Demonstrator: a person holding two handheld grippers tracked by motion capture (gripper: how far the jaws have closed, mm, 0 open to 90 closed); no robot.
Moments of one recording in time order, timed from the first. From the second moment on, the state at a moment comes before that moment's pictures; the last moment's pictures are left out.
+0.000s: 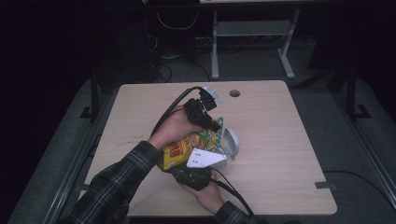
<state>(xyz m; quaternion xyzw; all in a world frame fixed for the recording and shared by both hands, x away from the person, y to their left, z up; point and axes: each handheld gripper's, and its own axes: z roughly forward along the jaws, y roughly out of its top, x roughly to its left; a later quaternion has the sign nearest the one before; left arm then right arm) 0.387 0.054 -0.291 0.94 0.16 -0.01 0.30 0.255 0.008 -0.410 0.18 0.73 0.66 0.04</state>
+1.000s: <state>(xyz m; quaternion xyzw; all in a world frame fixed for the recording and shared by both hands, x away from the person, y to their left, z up) 0.386 0.052 -0.292 0.94 0.16 -0.01 0.30 0.255 0.007 -0.409 0.18 0.73 0.66 0.04</state>
